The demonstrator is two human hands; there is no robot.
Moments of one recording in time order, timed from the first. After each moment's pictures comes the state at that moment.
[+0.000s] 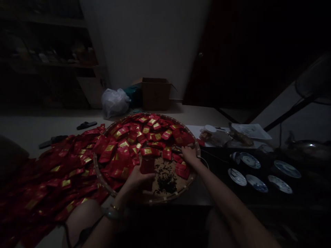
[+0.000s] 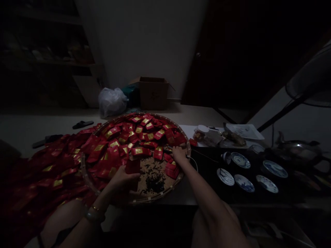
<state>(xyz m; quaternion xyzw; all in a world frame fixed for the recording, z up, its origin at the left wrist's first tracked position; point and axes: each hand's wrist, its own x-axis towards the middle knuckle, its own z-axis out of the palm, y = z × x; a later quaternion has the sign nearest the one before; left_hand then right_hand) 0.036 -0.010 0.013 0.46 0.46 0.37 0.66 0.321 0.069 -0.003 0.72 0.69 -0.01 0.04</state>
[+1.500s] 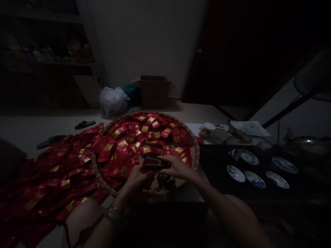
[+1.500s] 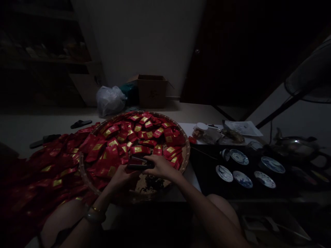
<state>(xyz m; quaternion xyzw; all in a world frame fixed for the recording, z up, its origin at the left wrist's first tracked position) 0.042 -0.014 0.022 0.51 0.48 0.37 0.61 0.236 -0.006 0.070 0.46 0.80 -0.30 -0.23</state>
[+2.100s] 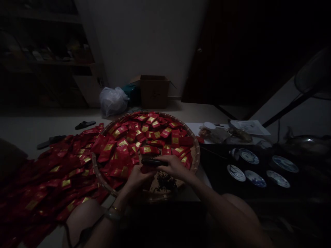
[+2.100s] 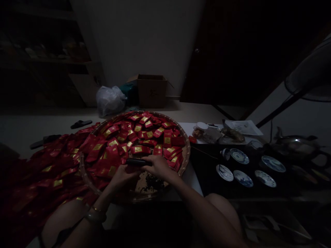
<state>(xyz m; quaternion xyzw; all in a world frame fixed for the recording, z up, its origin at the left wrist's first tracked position) 0.042 -0.013 0.020 0.53 0.46 0.38 0.59 0.228 -0.003 0.058 0.47 0.79 -0.31 -0.27</state>
